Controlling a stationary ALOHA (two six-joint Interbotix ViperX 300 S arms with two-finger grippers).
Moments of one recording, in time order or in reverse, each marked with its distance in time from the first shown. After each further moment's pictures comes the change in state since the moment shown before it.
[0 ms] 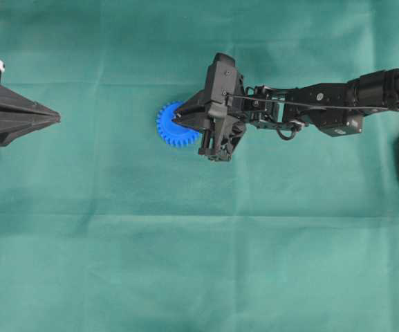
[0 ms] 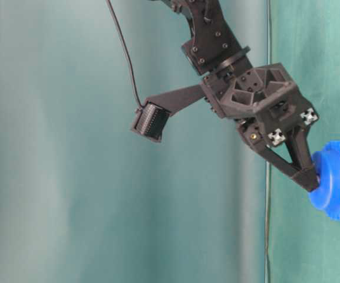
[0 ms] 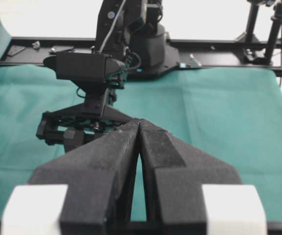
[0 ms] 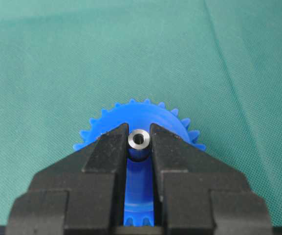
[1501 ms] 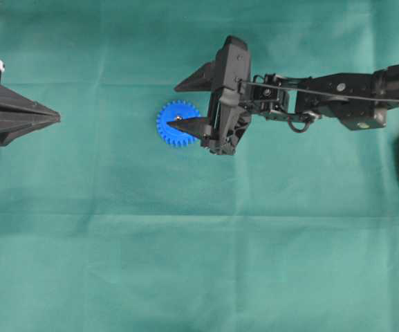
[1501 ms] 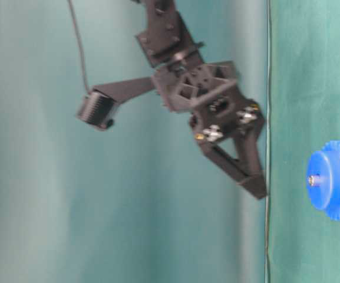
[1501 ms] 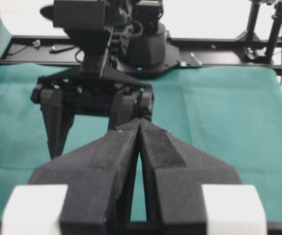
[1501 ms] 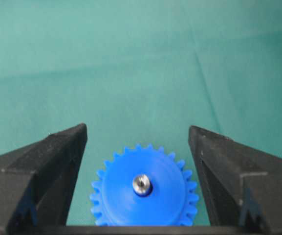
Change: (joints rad) left arm 0.000 0.000 0.000 0.000 0.003 0.000; right arm 0.003 -0.150 0.002 0.006 0.063 0.000
